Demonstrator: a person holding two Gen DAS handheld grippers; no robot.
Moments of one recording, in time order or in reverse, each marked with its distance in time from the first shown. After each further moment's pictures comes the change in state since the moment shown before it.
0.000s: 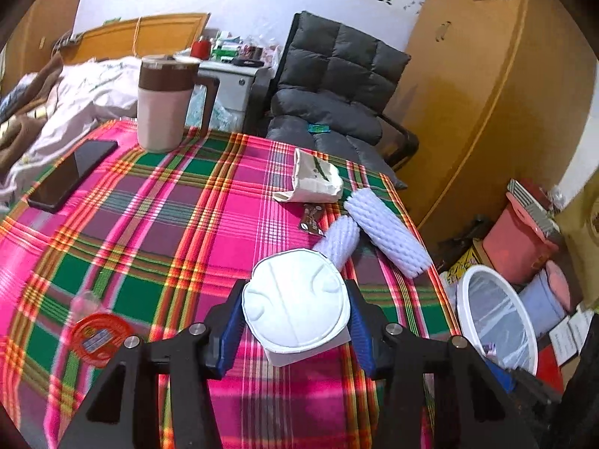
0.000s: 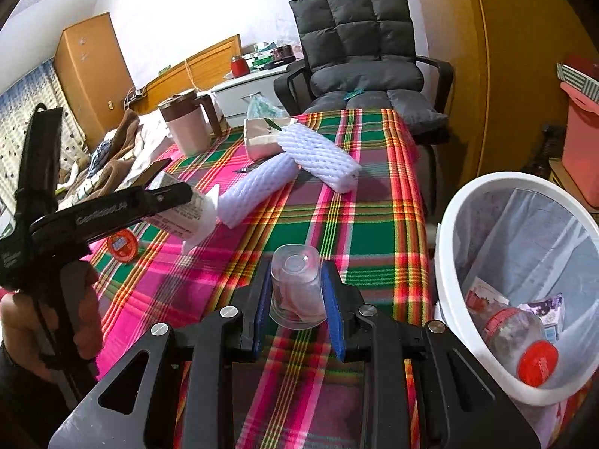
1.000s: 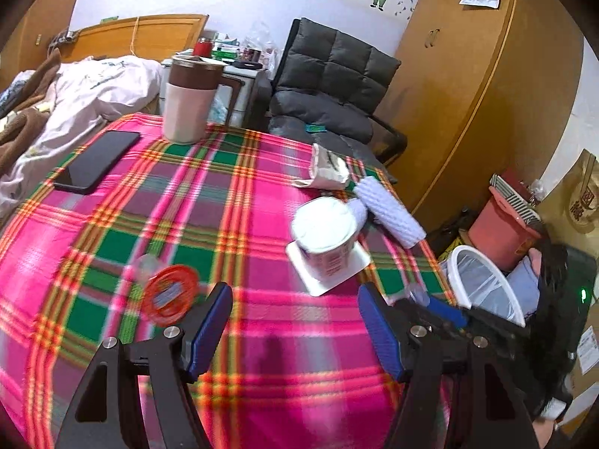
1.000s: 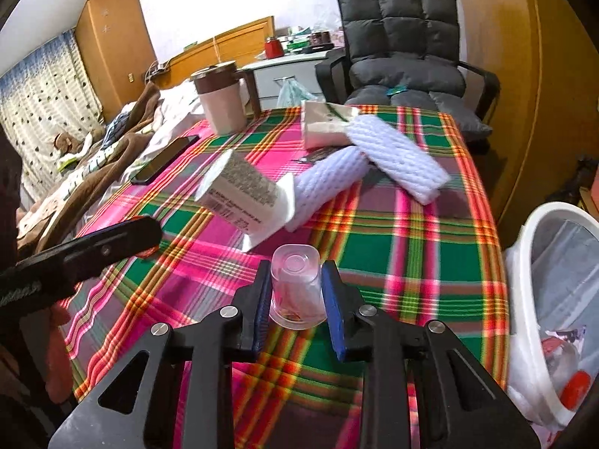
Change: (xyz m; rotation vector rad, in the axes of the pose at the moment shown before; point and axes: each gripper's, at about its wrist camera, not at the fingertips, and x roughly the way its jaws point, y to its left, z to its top) left arm -0.039 0.038 -0.020 -0.011 0.005 -0.076; right arm 0.030 0.045 0.005 -0.092 0.043 0.038
